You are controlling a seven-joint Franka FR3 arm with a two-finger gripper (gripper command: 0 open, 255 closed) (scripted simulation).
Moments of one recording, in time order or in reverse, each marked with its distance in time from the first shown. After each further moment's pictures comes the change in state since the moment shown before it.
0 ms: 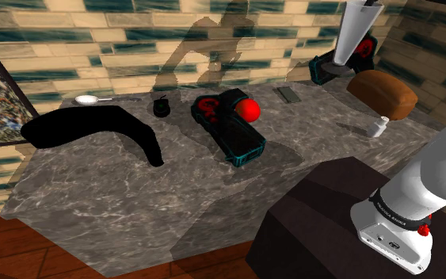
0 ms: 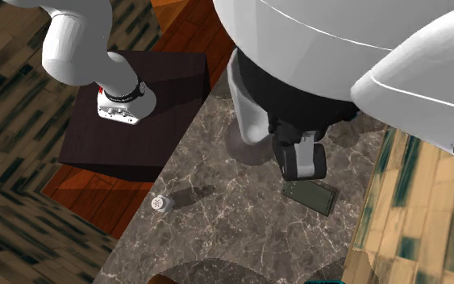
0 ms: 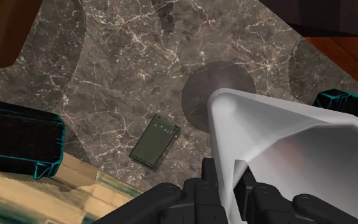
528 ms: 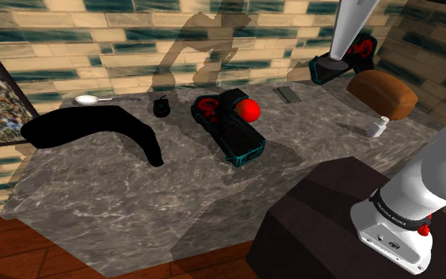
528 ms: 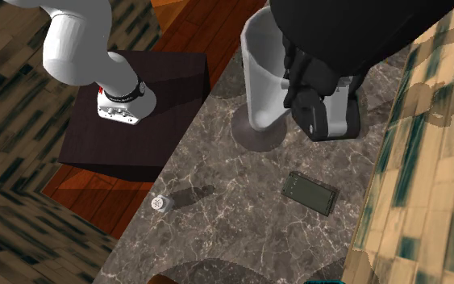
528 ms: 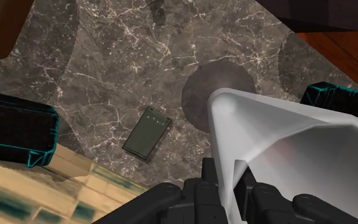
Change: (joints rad) arm 0.021 0.016 0.024 0.063 0.013 -0.043 0.049
